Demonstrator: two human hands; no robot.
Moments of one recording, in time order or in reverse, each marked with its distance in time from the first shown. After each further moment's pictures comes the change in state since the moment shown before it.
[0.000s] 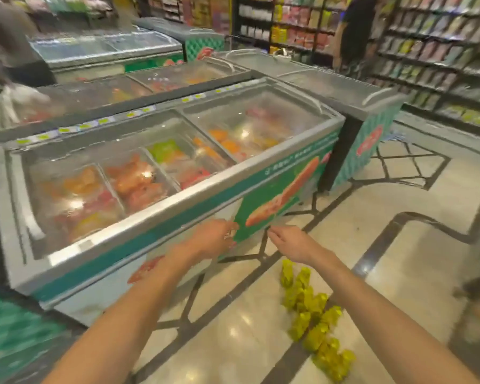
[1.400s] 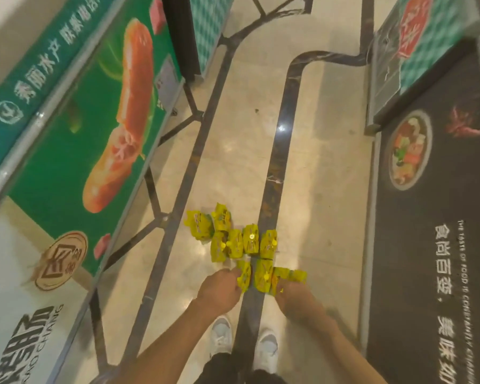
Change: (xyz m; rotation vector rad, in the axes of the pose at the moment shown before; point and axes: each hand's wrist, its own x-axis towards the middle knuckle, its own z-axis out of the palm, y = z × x) left_hand 0.364 0.150 0.470 0.114 -0.736 0.246; right_hand 0.014 0.465 0.292 0.403 -0.169 0.937
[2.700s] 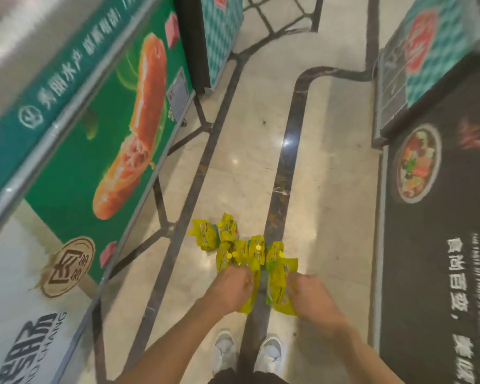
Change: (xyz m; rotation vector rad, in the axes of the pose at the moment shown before) left_hand -0.029 0.024 -0.050 -0.124 0.129 0.088; right_hand -0.011 -0.012 -0.039 -0.045 0.130 0.024
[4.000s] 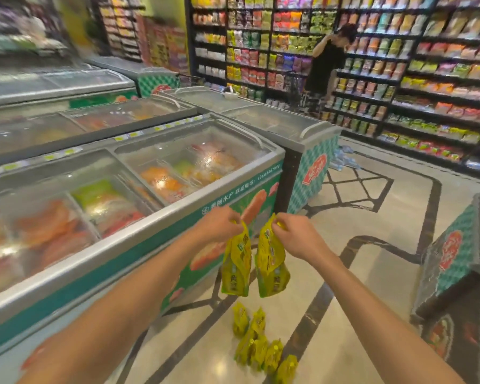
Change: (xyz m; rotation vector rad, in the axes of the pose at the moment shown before) left_hand -0.391 0.154 -0.293 -0.085 0.731 -0.163; right_hand -0.323 -0.230 -0.341 -0.099 0.449 -0.895
